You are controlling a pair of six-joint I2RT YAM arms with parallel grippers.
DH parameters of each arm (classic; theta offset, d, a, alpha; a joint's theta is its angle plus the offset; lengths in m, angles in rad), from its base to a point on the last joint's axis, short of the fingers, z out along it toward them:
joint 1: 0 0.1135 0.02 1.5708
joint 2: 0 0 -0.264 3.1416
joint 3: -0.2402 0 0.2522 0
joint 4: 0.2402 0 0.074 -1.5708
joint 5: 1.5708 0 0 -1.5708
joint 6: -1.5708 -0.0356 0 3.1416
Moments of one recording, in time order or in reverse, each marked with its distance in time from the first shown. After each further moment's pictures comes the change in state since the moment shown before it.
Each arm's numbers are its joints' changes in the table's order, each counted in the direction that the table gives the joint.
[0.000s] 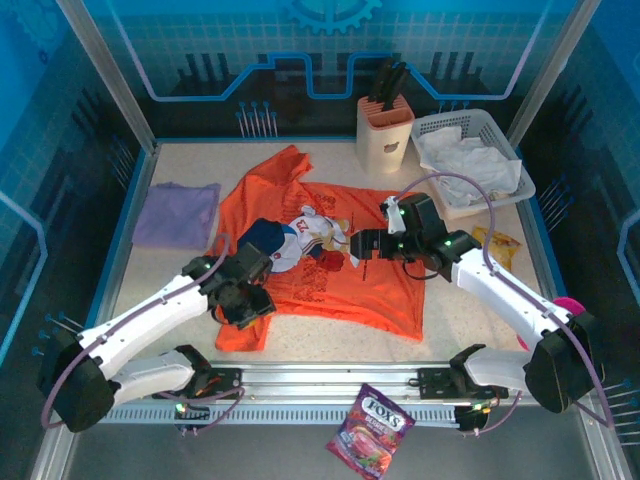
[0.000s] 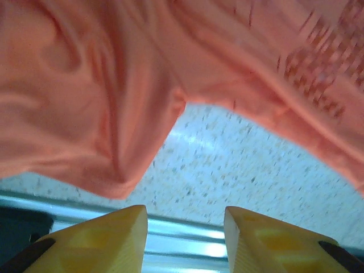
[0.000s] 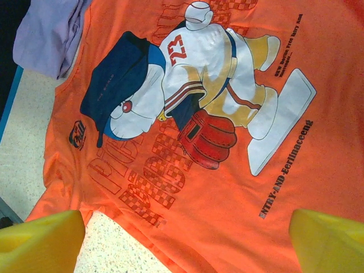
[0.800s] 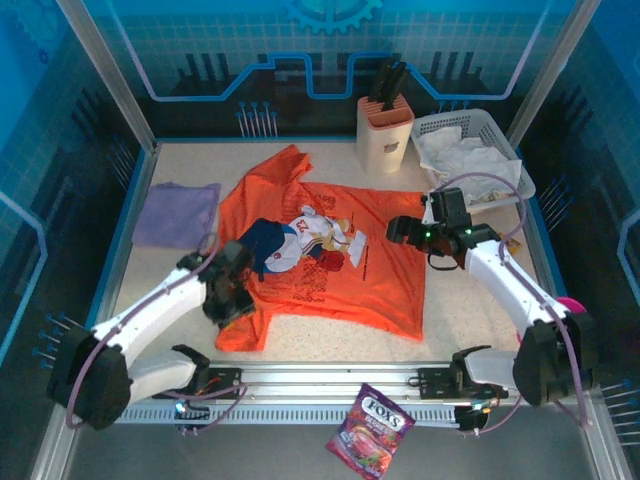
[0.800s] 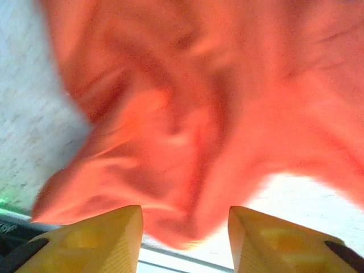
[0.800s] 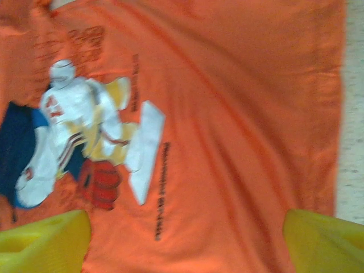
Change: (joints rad) left arm 0.186 -0.097 -0.001 0.016 -0.060 -0.172; right arm -0.274 -0.063 -0.003 0.071 0.121 -0.024
